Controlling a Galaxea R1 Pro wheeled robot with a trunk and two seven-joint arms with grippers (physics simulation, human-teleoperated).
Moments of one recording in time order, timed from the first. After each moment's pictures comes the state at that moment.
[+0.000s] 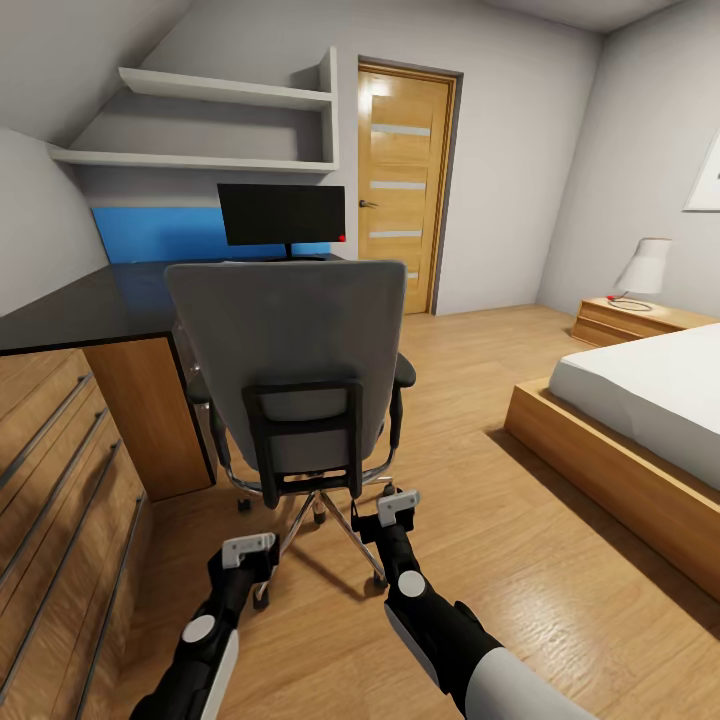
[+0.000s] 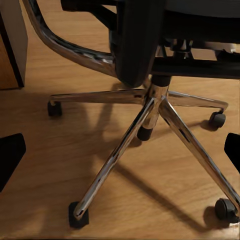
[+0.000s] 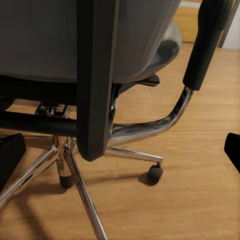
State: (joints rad) left arm -0.29 -0.15 0.15 -1.03 -0.08 -0.01 0.00; right arm -0.61 0.17 0.58 -0.61 -0.10 -0.24 -0.33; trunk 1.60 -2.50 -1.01
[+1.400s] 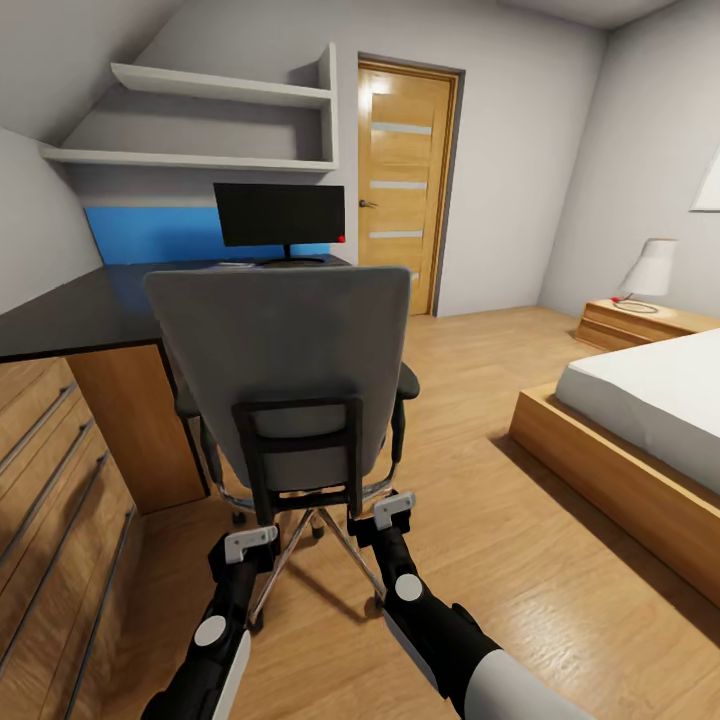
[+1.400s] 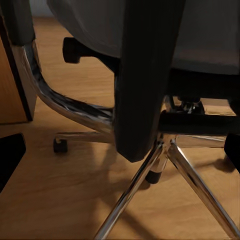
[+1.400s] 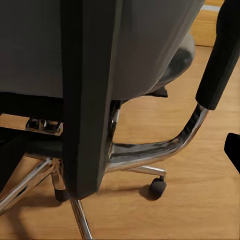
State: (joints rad) left arm -0.29 -0.16 0.10 -1.02 -0.09 -0.12 0.12; right arm -0.61 0.17 0.61 -0.61 -0.10 -0.24 -0.33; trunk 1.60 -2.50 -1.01
